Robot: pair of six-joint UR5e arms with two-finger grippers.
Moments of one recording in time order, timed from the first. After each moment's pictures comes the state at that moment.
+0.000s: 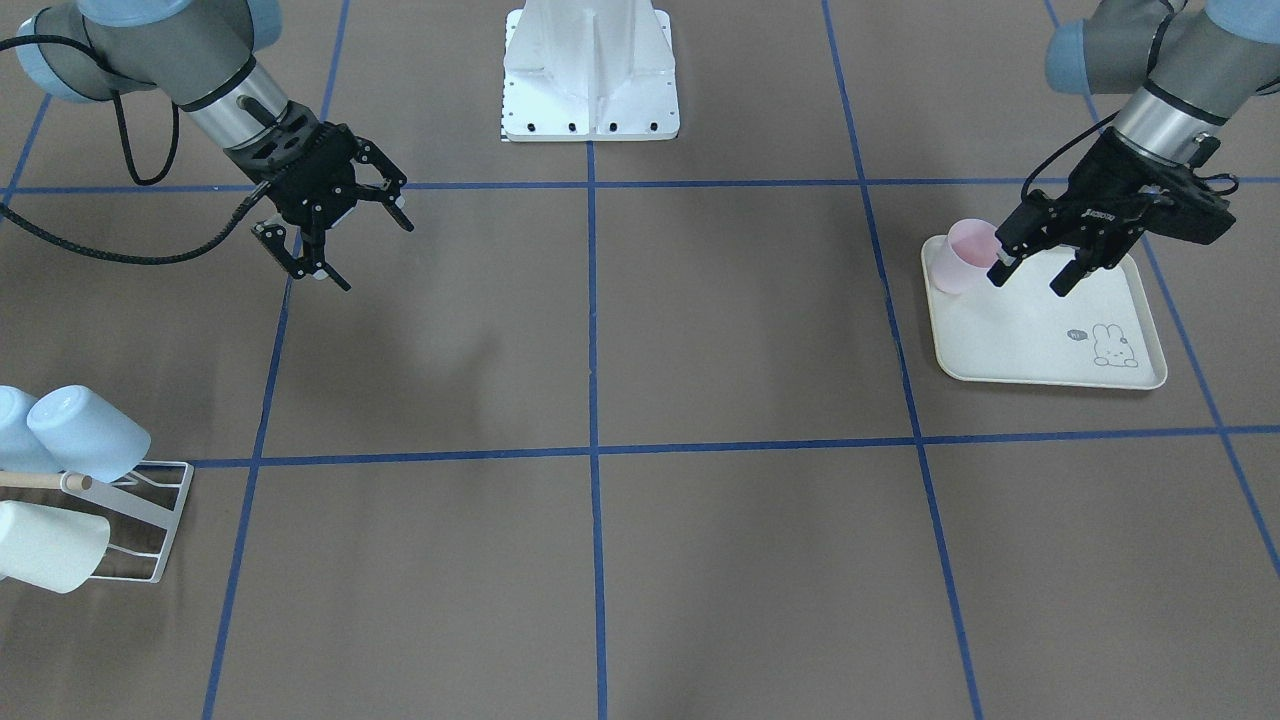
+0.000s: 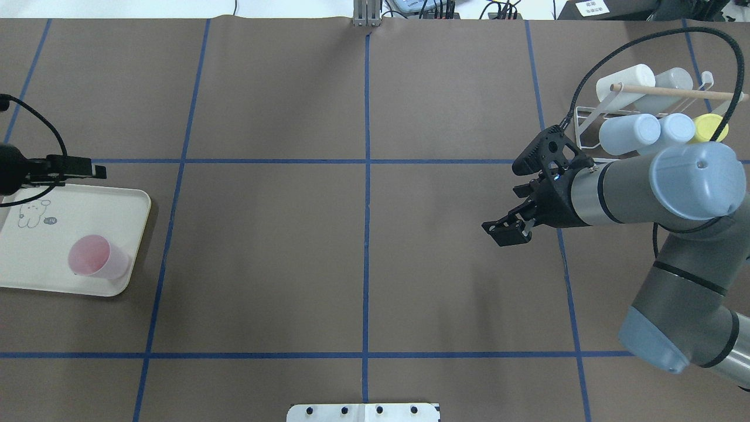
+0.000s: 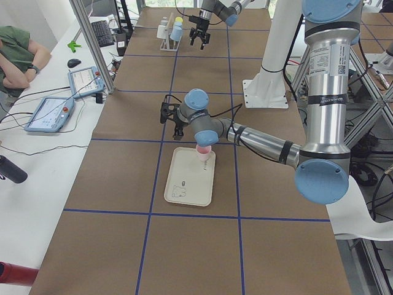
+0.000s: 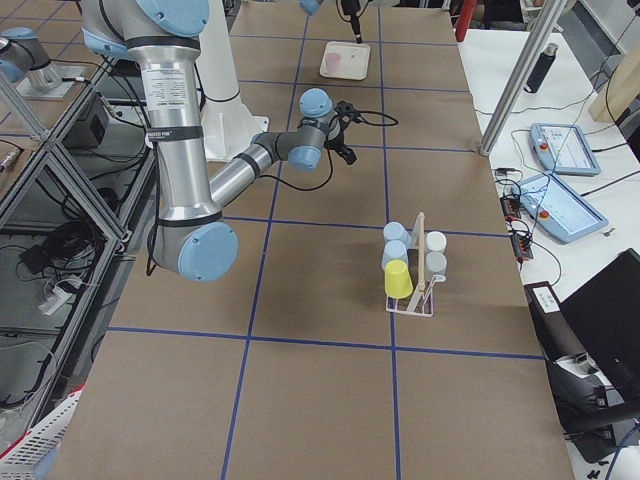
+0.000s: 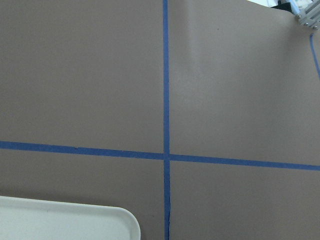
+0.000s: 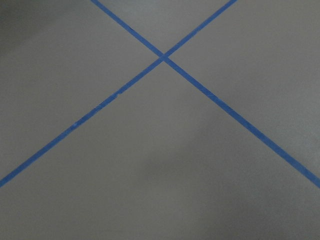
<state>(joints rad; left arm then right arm) -0.94 -1.46 -1.88 -2.41 -2.06 -1.12 0.64 -1.41 2.00 -1.03 1.91 0.46</state>
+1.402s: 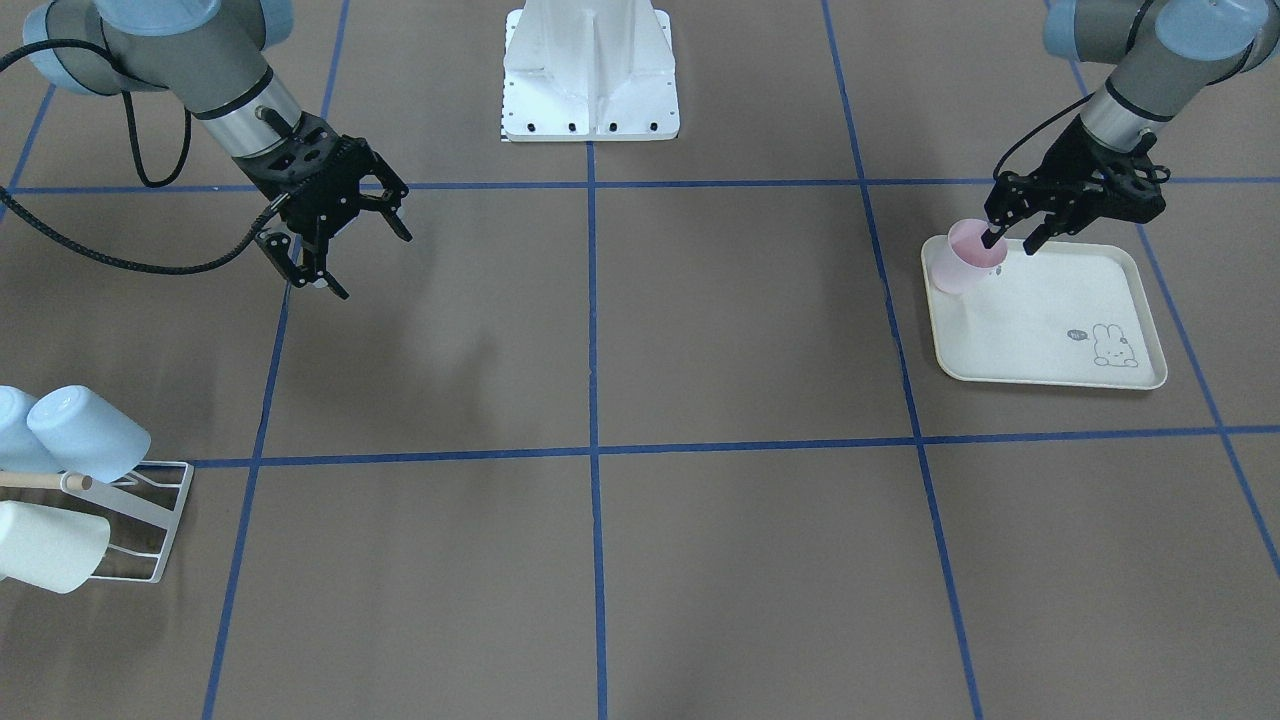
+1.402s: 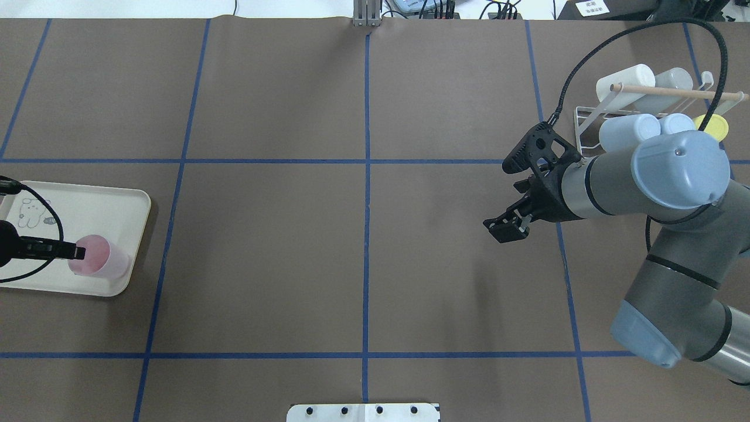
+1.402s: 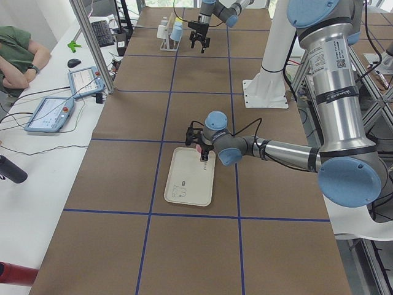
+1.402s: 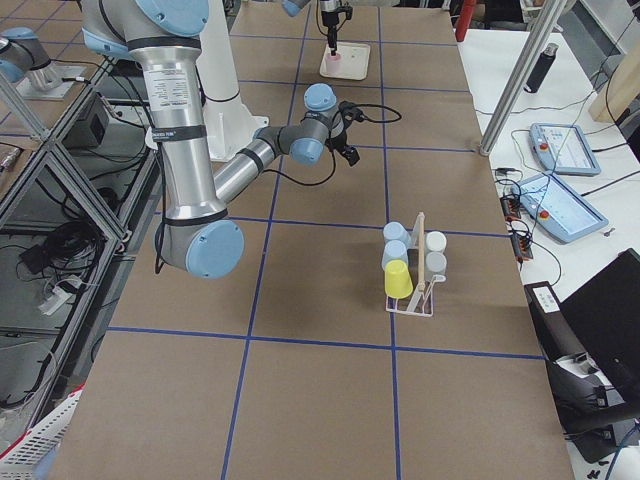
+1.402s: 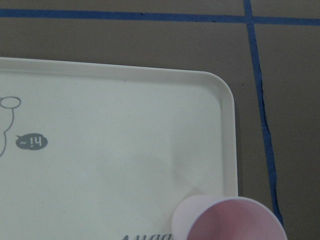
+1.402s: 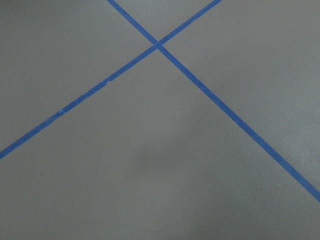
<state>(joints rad) -0.80 -1.31 -1.88 -2.41 -2.05 -1.00 0.65 -1.38 2.00 -1.12 1.91 0.38</state>
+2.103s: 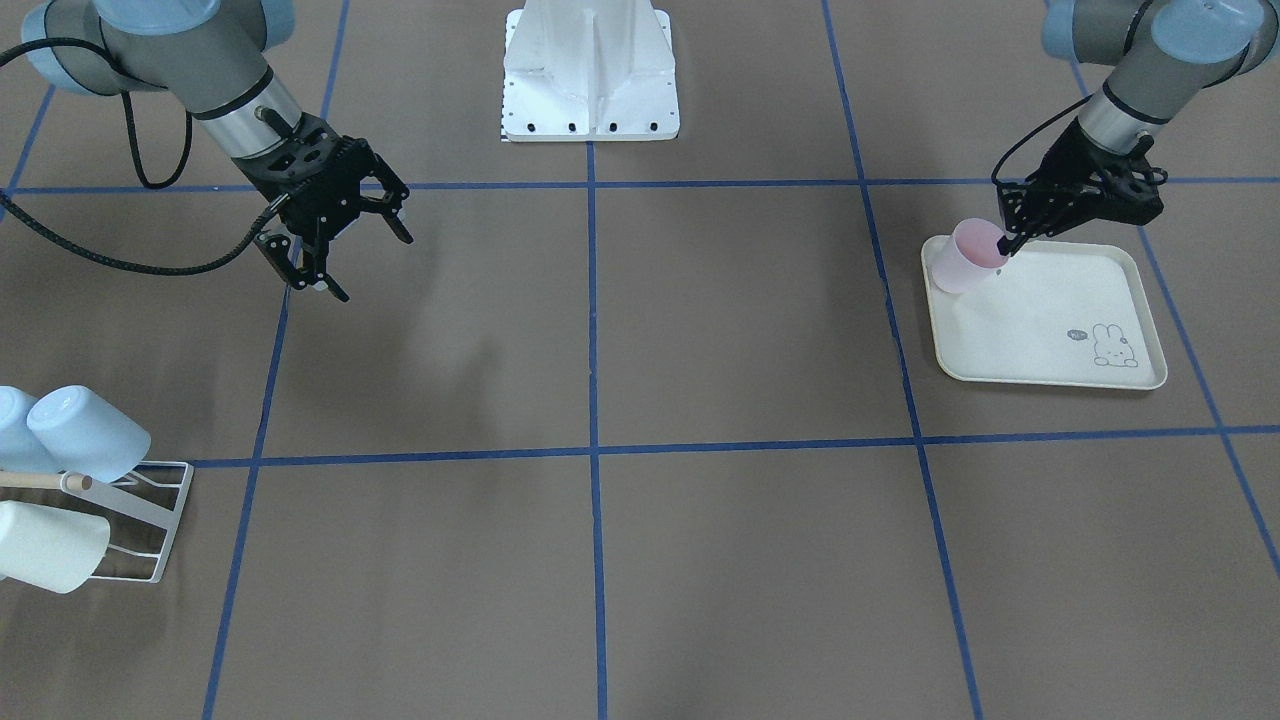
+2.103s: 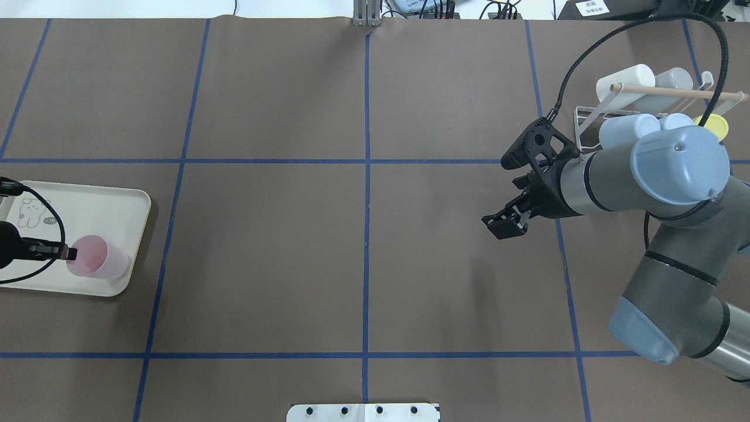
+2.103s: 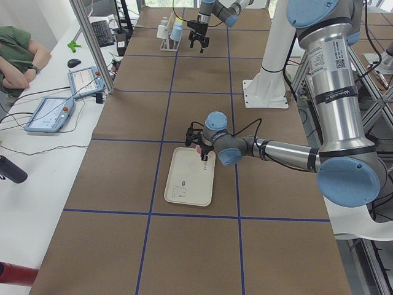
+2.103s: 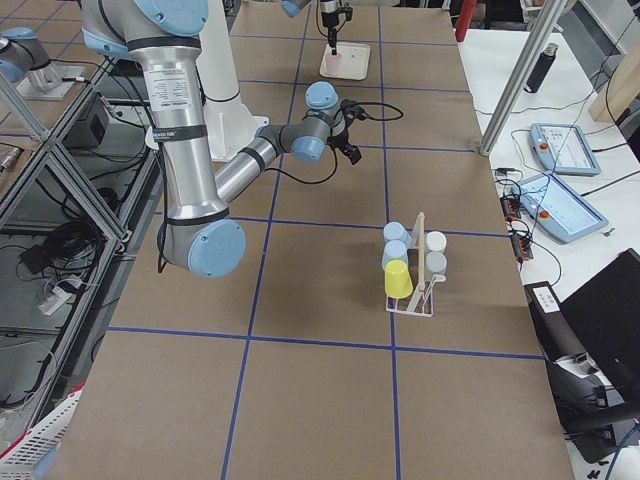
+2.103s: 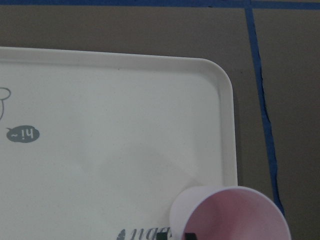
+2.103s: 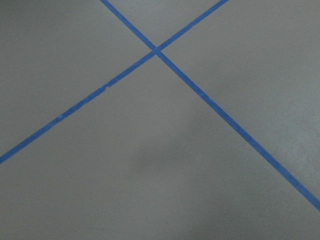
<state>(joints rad) -0.79 -1.31 -1.88 -2.41 -2.03 -1.00 0.66 -1.37 2.00 -1.13 1.91 0.38</state>
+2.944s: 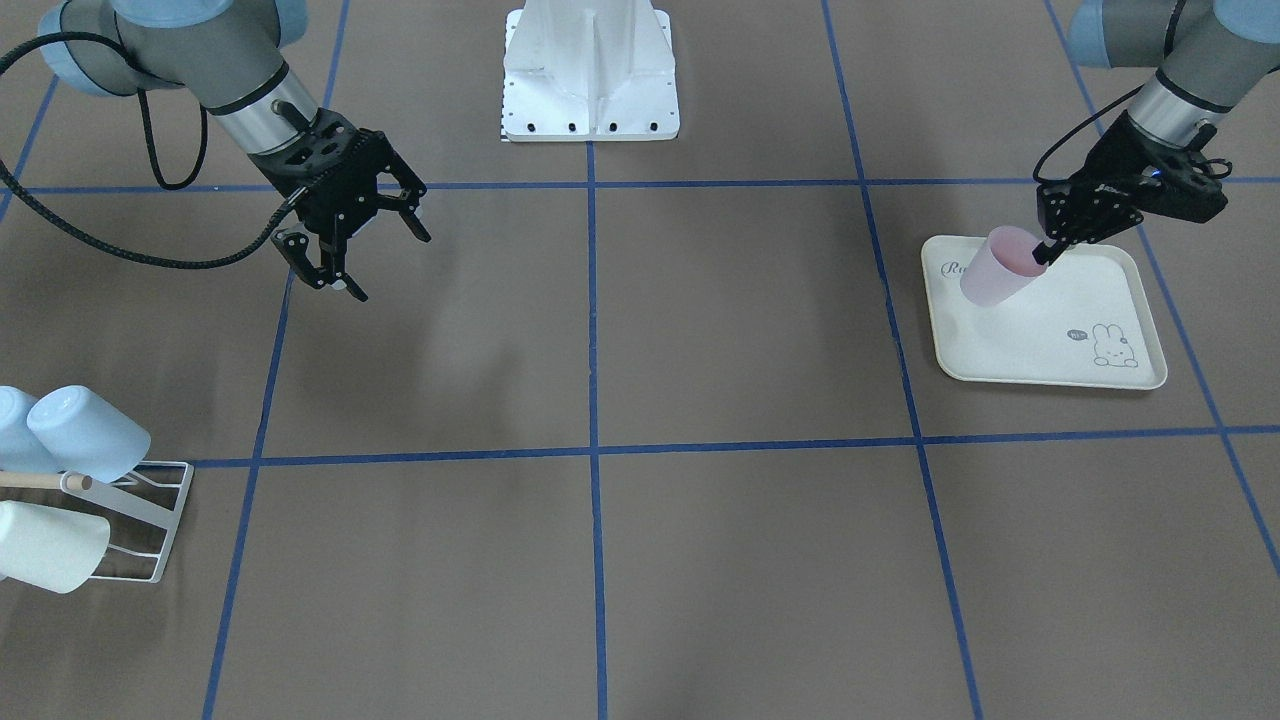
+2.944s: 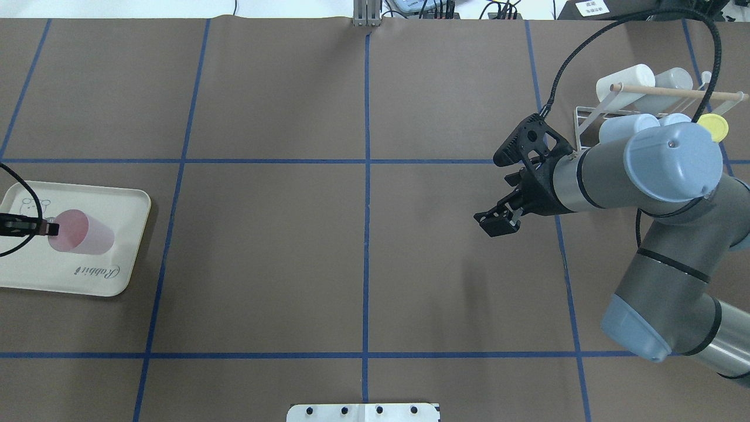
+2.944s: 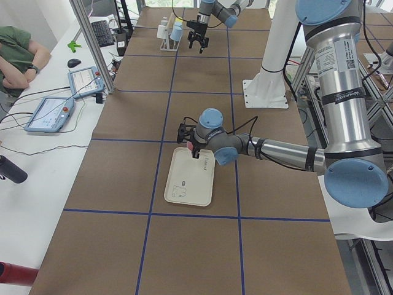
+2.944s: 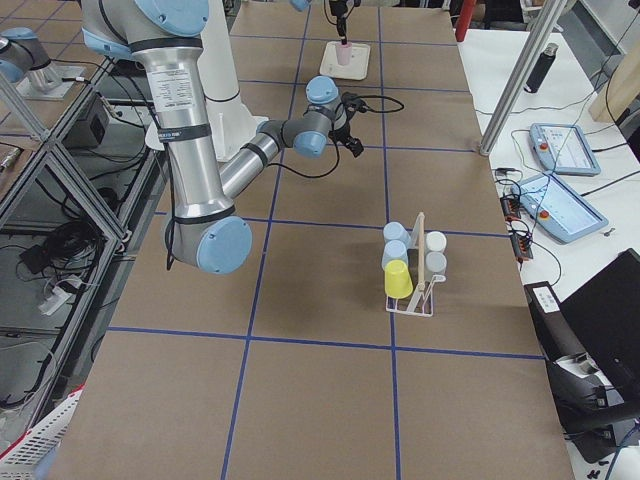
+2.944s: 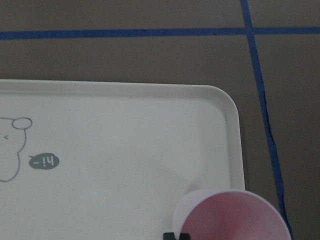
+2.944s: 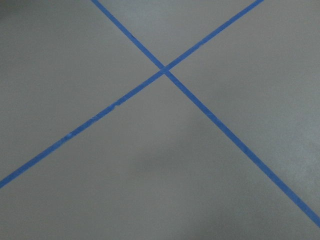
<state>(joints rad) -0.94 -1.36 -1.89 -2.41 -2.11 -0.96 0.64 -1.32 1.99 -1.12 1.87 0.38</state>
